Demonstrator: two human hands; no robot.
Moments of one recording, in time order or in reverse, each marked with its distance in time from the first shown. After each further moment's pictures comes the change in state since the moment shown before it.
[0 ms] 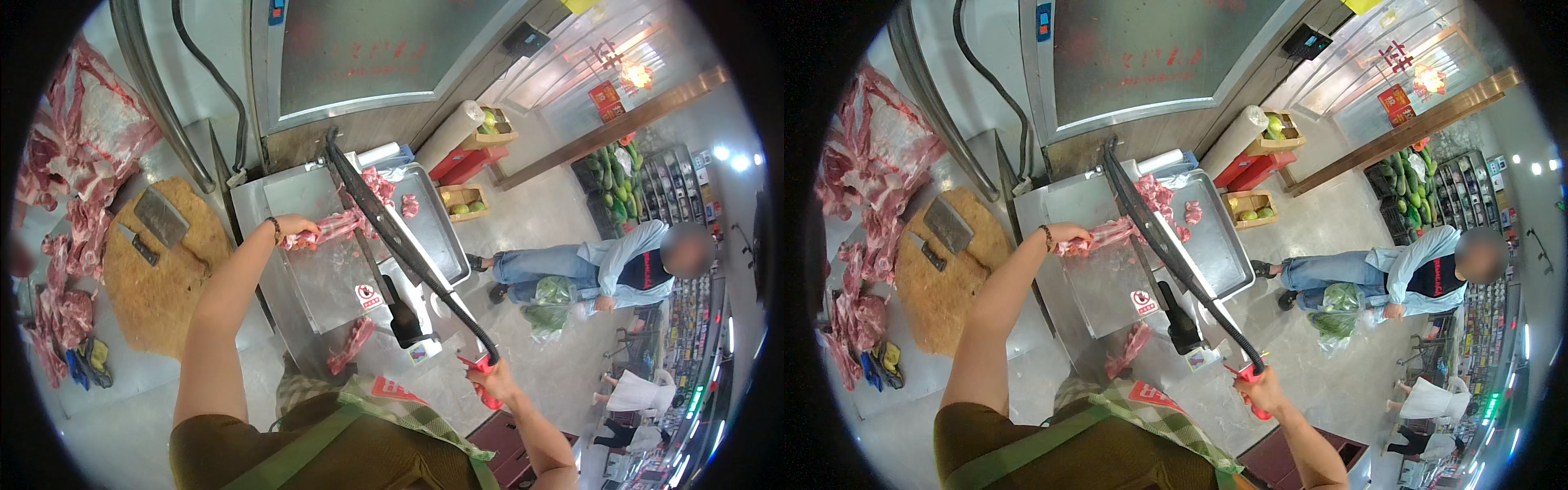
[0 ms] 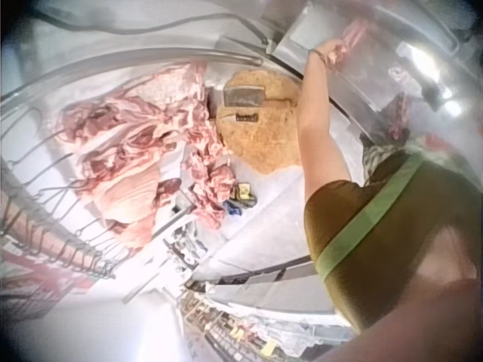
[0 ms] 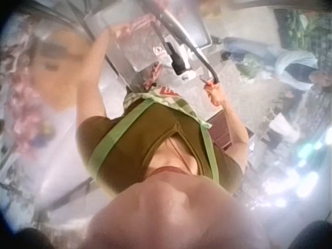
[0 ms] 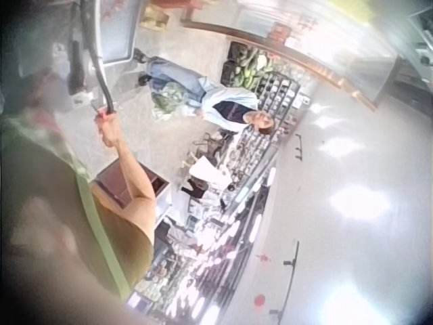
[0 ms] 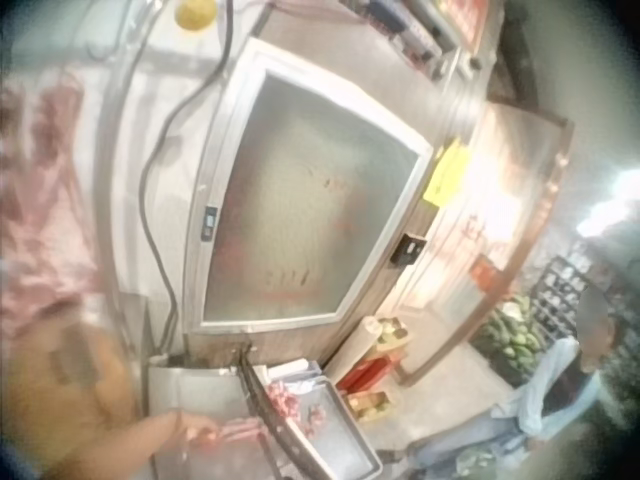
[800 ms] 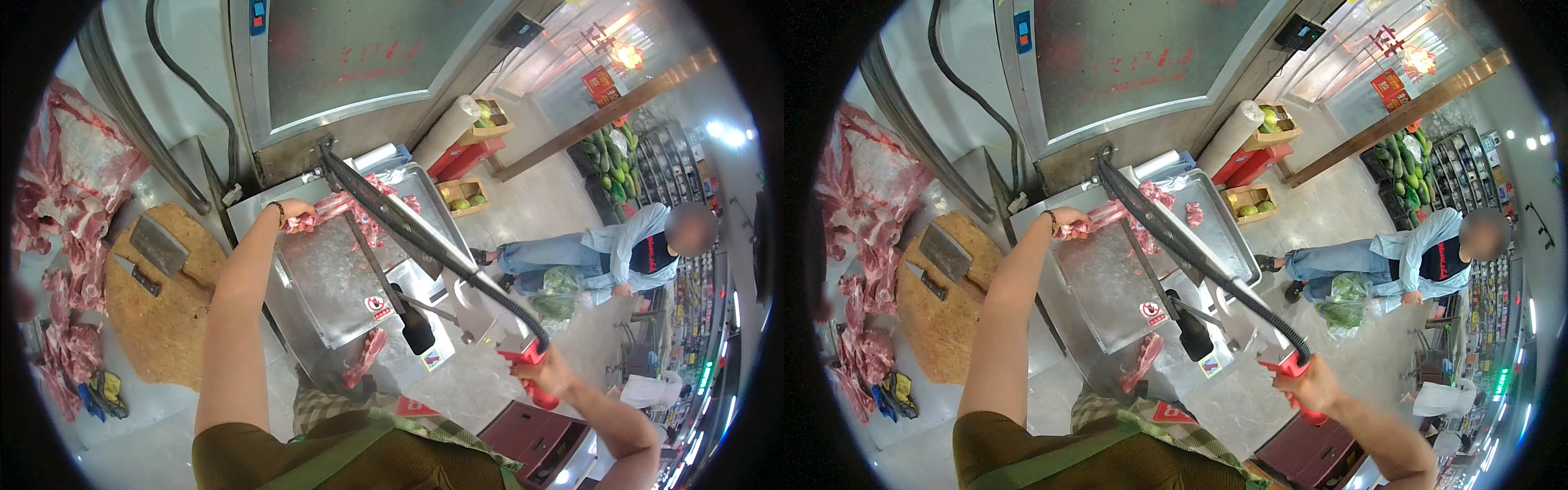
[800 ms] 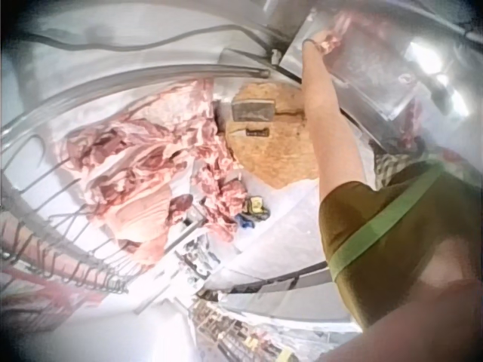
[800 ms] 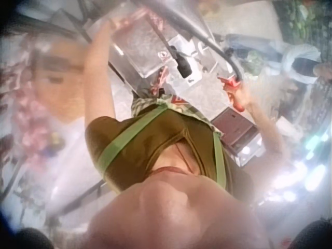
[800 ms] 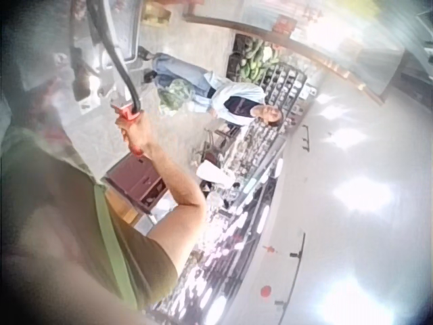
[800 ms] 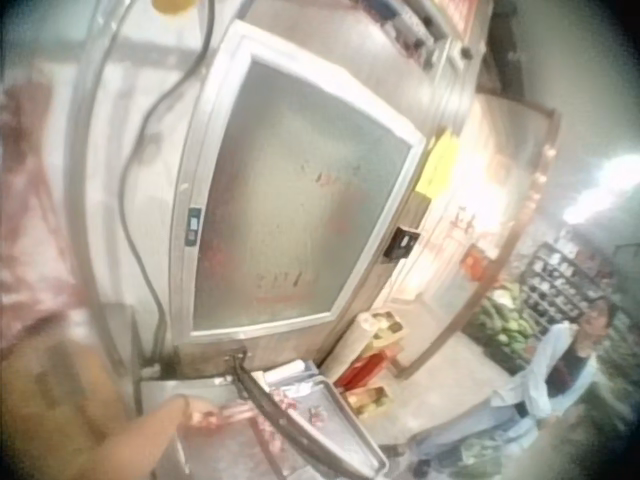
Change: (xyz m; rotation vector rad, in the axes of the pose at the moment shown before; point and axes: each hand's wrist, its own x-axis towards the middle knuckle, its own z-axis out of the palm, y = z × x) left_hand 0.032 0.062 -0.059 0.092 0.126 -0.071; right_hand -0.042 -0.133 -0.027 -0.073 -0.012 0.114
